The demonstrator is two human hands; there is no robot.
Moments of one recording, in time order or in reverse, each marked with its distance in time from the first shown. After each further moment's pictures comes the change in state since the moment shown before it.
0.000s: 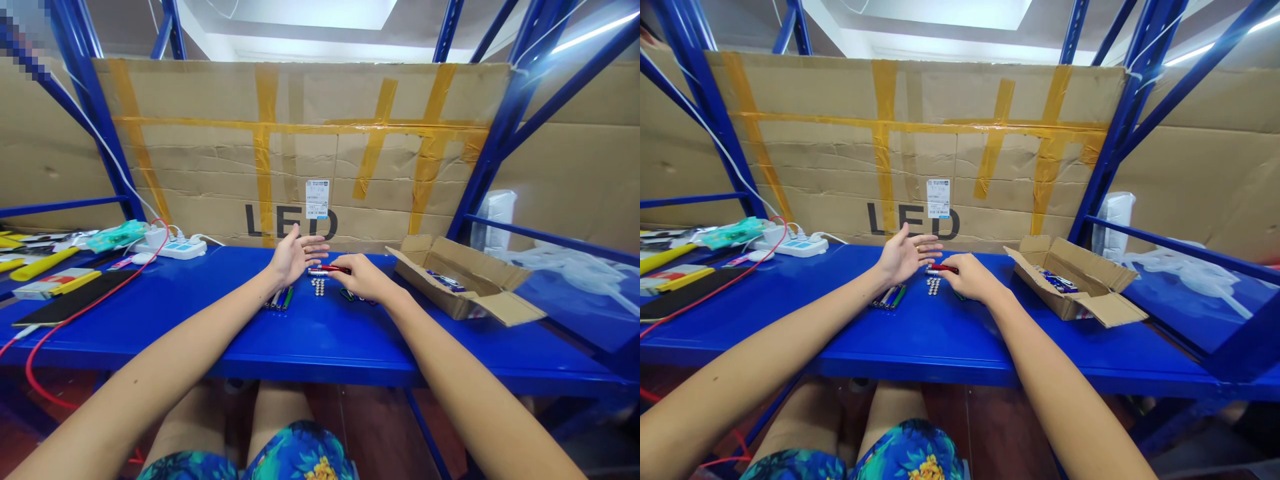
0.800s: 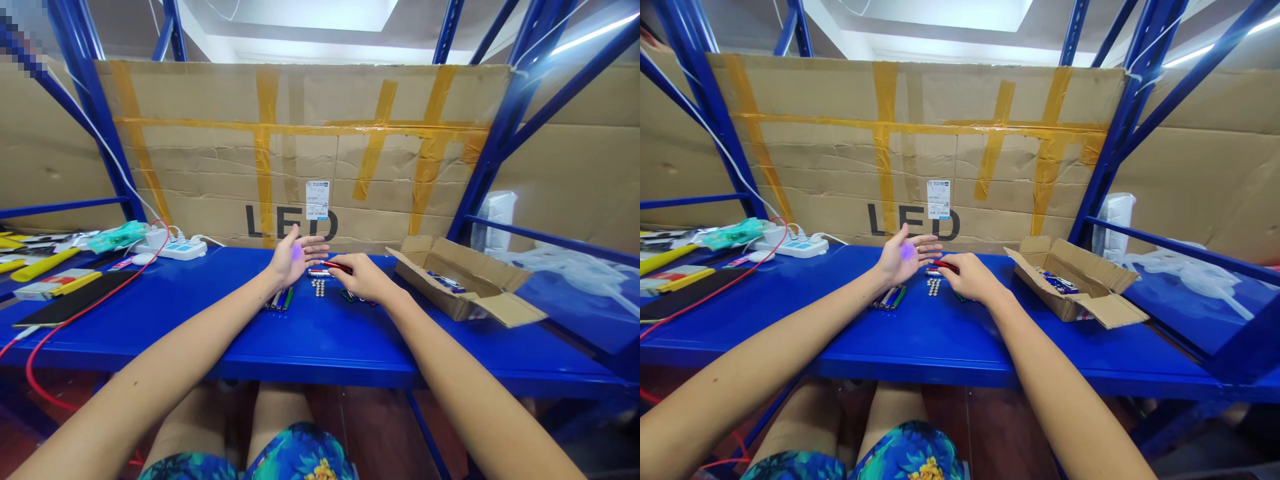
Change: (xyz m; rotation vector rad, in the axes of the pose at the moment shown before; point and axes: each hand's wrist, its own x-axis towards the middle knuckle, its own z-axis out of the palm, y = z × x) left_hand 0.000 0.001 0.000 -0.030 0.011 0.001; right_hand -0.001 -0.007 -0.004 0.039 0.048 -0.047
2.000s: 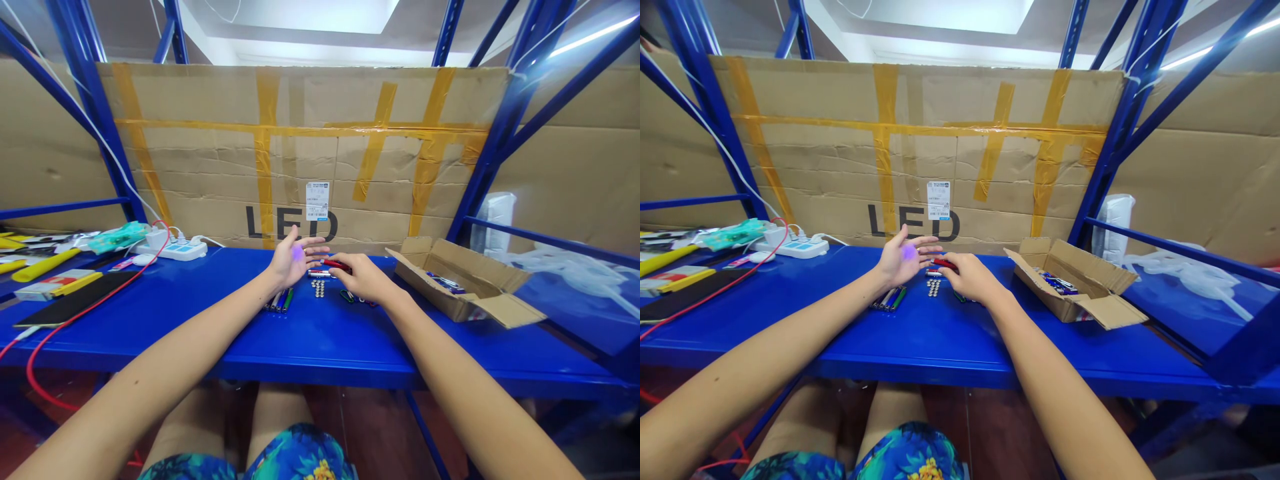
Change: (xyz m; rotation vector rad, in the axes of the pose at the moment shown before) left_hand 0.000 -0.001 -0.002 -0.052 -0.038 -0.021; right_hand 0.001 0.001 0.001 -0.039 0.020 0.048
